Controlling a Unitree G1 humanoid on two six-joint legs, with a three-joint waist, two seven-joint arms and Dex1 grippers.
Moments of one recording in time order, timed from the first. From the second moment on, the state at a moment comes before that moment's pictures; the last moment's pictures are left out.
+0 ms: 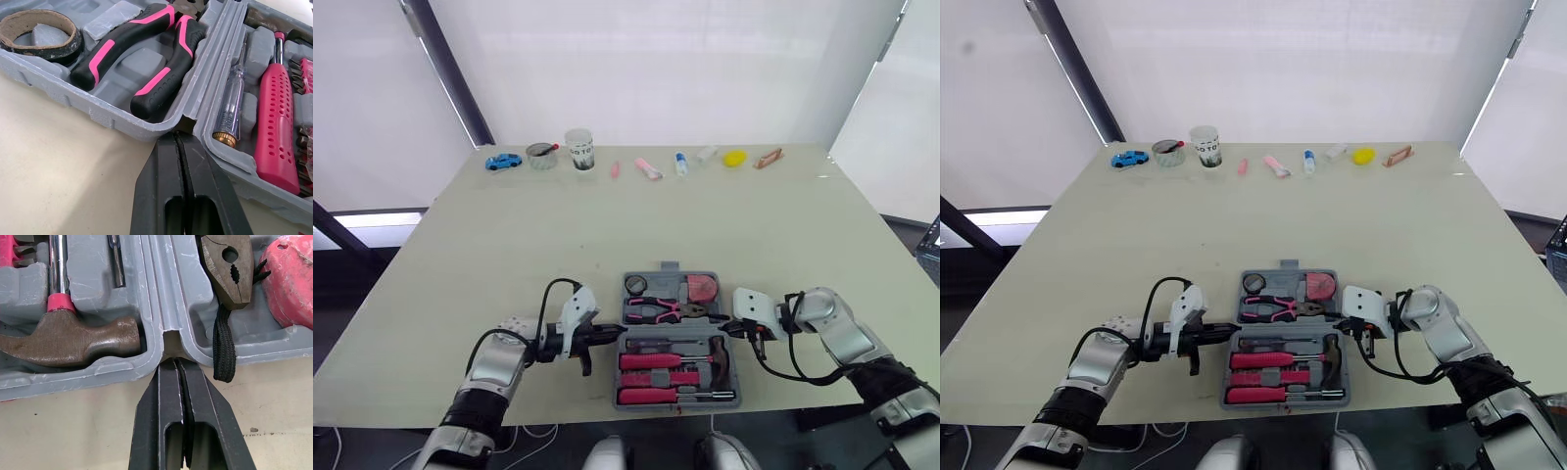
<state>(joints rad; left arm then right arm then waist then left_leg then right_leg) -0.28 0.53 -0.12 0.33 -0.16 0.18 -1.18 -0.45 -0.57 0.34 0.28 -0.12 0.11 1.19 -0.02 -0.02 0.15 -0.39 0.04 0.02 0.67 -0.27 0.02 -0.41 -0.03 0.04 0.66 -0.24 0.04</state>
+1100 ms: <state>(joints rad) -0.25 0.54 -0.12 0.27 -0.16 0.22 -1.17 -0.45 -0.57 0.34 0.28 -0.12 0.11 1.20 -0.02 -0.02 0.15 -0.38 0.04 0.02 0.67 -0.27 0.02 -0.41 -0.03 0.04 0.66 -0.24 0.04</state>
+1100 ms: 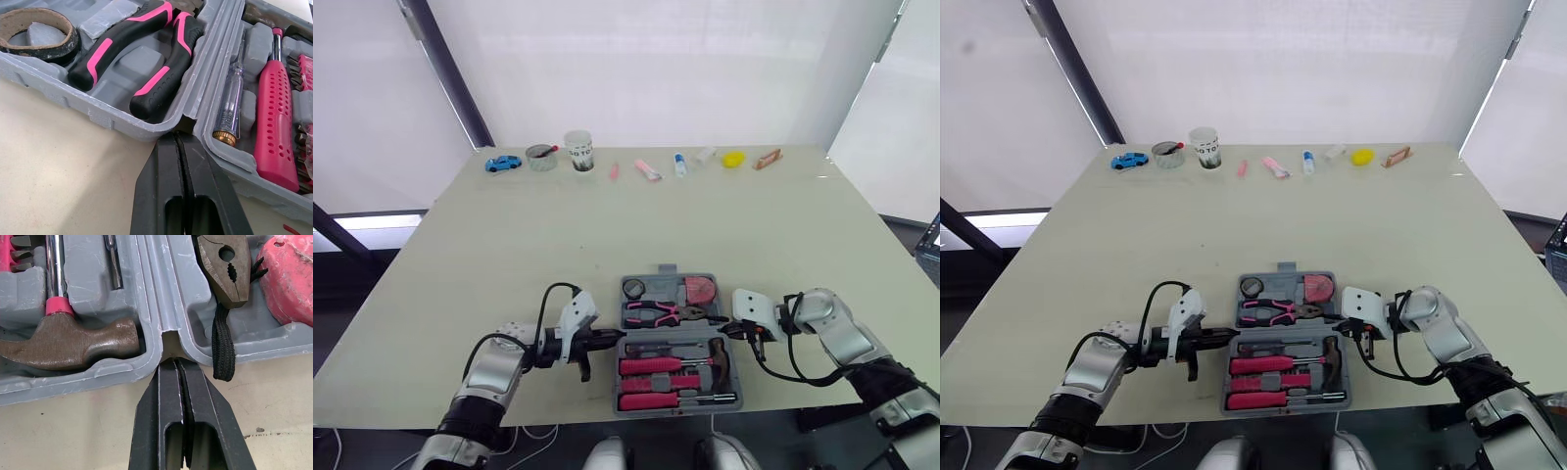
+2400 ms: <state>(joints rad) 0.00 0.58 0.16 -0.01 -0.60 0.24 -1.23 -0.30 -0.75 -0.01 0.06 0.49 0.70 1.20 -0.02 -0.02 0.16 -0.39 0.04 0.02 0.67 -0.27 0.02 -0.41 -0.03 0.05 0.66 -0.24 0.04</state>
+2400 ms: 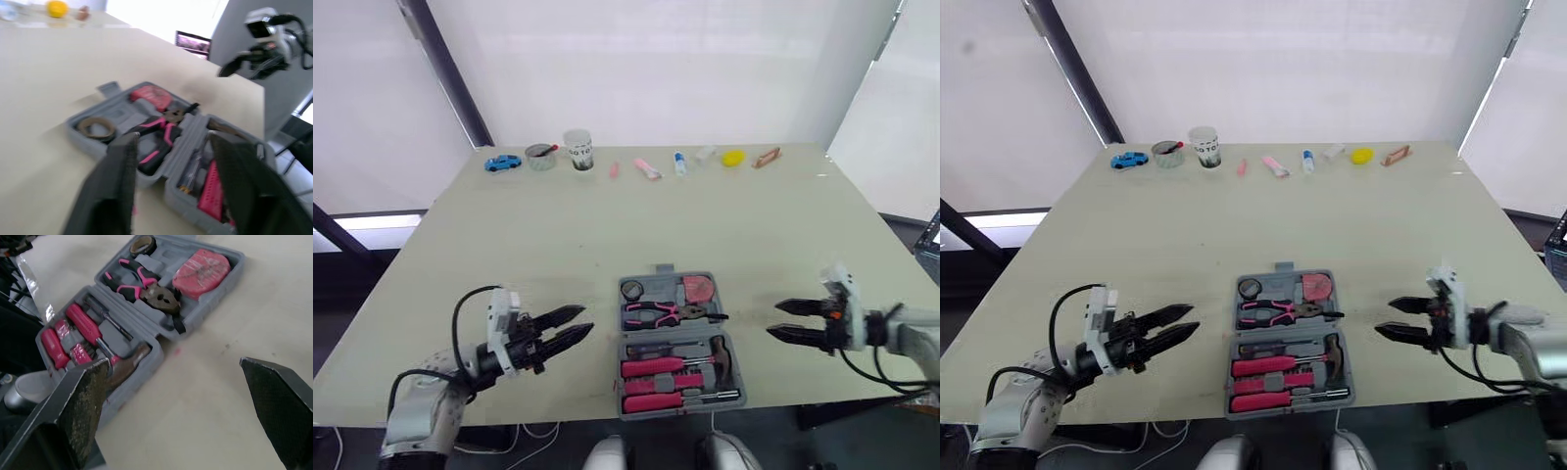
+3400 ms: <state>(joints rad) -0.21 0.50 -0.19 0.30 -0.28 0.03 -1.33 -0.97 -0.38 0.25 1.03 0.17 0.69 1.31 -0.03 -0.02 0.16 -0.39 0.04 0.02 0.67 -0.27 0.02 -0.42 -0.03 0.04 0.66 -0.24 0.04</state>
